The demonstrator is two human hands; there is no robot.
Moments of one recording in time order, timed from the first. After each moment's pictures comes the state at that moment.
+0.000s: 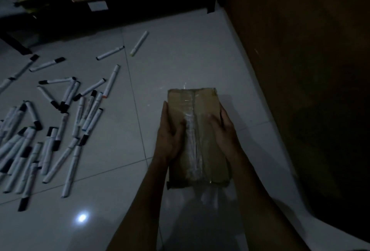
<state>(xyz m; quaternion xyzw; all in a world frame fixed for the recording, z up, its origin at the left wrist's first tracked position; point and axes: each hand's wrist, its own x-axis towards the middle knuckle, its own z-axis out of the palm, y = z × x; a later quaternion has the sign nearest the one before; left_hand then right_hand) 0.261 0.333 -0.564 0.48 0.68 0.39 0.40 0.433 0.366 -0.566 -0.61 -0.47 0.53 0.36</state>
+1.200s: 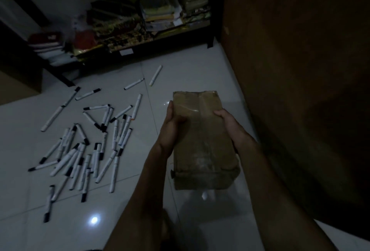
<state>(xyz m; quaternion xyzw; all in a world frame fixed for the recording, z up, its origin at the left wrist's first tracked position) 0.239 0.348 -0.329 0.39 0.57 0.42 0.58 0.428 0.386 -0.338 -0.63 -0.29 0.69 0.22</state>
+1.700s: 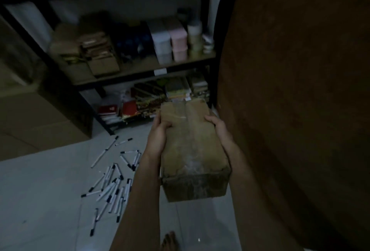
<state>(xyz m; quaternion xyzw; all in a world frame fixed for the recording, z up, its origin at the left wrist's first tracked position) 0.201 0.340 0.098 0.29 0.63 0.49 0.53 0.380 0.394 0.090 -0.51 -0.35 0.71 0.35</state>
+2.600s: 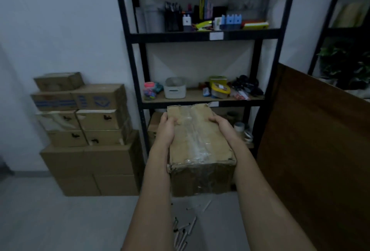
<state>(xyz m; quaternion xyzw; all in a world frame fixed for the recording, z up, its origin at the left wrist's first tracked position) 0.092 0.223 0.484 0.33 0.63 0.62 0.33 0.247 0.312 0.476 -0.42 -0.55 0.63 0.36</state>
